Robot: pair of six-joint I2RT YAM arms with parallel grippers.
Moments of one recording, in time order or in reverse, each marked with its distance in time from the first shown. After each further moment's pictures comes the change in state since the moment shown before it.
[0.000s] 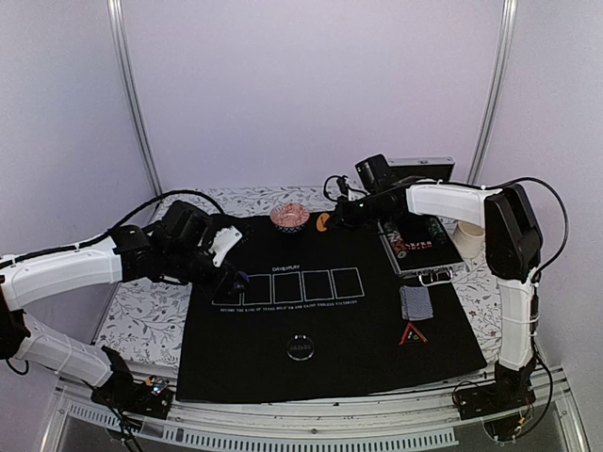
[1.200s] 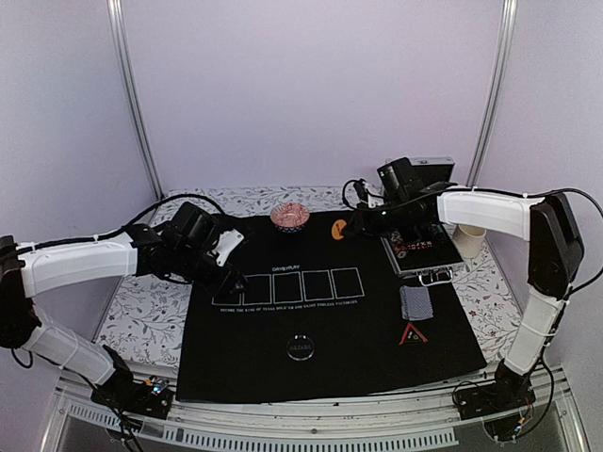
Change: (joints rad) left arm 0.069 0.105 0.000 0.027 0.022 0.000; right arm 0.008 -0.271 -0.288 0.017 0.001 -0.020
